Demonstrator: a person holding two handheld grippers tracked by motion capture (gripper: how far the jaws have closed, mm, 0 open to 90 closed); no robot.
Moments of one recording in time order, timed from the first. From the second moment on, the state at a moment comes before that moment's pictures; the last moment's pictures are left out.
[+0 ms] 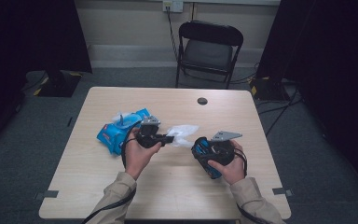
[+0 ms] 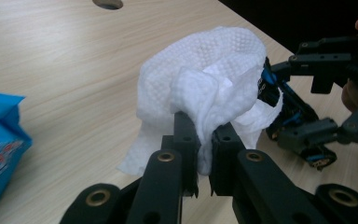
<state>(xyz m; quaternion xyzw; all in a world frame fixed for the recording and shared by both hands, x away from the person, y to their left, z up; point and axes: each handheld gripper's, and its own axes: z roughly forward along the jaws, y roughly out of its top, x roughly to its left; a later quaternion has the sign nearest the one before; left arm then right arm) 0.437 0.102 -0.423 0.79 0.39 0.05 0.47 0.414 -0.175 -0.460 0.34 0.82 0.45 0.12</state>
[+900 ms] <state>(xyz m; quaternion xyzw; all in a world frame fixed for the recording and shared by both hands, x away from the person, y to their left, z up) 0.439 0.059 -0.434 0.82 0.33 0.01 0.47 0.413 -0.168 -0.457 0.33 0.81 0.46 0.10</state>
